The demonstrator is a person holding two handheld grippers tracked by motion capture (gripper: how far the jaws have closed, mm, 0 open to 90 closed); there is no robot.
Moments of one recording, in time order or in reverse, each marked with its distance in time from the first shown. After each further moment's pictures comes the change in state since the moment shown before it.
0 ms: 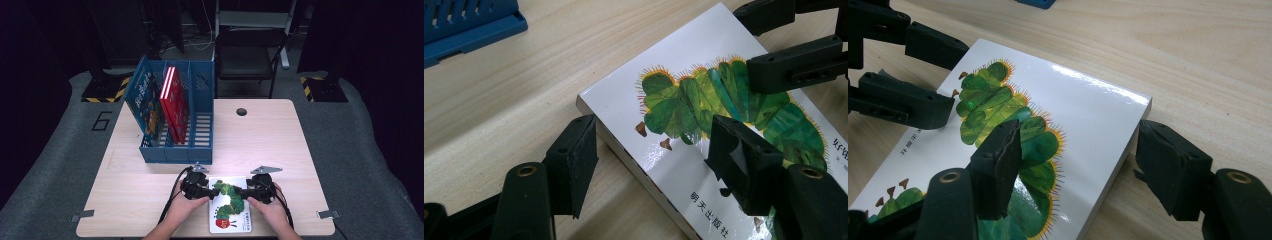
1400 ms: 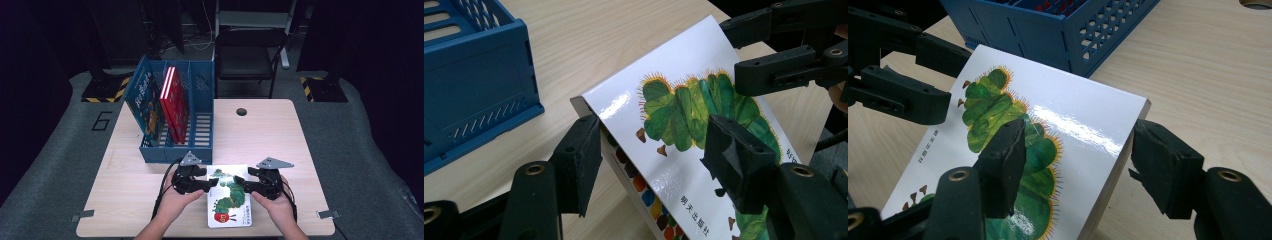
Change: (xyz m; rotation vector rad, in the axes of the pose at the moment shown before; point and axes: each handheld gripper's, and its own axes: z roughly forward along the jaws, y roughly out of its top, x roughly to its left) left arm -0.018 0.028 -0.063 -0.153 -0.029 0.037; right arm 0.025 0.034 -0.053 -0.170 0.003 -0.094
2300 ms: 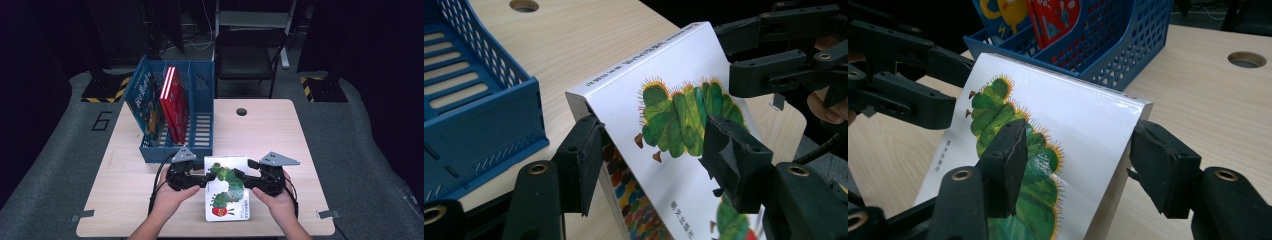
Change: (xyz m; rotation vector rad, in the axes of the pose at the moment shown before) left arm -0.007 0.019 -0.030 -0.095 -0.018 0.031; right arm 0.012 0.024 -0.020 -0.118 0.015 -0.046
